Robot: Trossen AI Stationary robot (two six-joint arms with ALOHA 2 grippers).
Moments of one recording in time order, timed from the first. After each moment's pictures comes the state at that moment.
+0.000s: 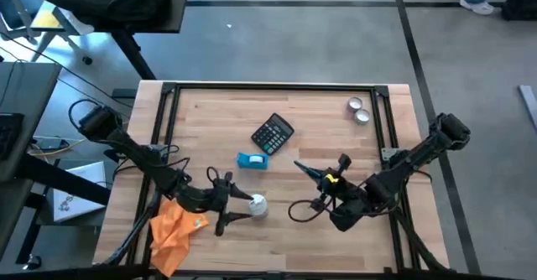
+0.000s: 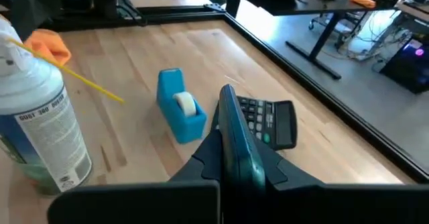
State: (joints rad) left arm -0.63 1.43 0.68 0.49 -0.52 -0.33; right arm 0.64 1.49 1.11 -0.65 1.08 0.75
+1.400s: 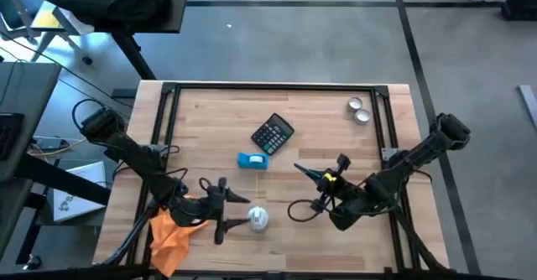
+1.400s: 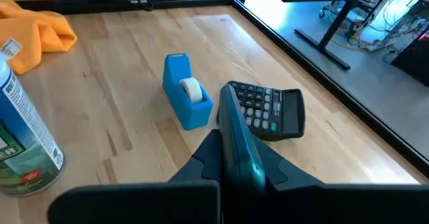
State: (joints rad) left arm -0.74 1.46 0.77 0.39 -0.71 -0.36; right arm 0.63 1.49 1.11 -0.67 1.01 0.76
